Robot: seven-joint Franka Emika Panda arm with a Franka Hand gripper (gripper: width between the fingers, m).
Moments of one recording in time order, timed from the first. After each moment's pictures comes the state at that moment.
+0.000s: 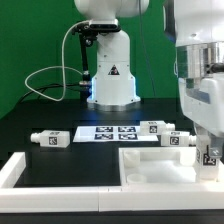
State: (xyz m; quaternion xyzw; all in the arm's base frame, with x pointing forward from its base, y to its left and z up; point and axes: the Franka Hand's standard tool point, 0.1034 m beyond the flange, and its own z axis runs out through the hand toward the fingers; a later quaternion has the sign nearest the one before) arm 0.637 0.114 0.073 -0.73 0.68 -0.03 0.07
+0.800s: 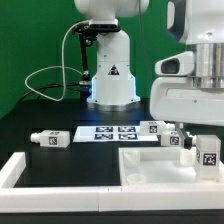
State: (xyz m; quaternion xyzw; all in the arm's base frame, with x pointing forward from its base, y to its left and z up) arm 0.643 0.113 0.077 -0.98 0.19 -0.06 0.01
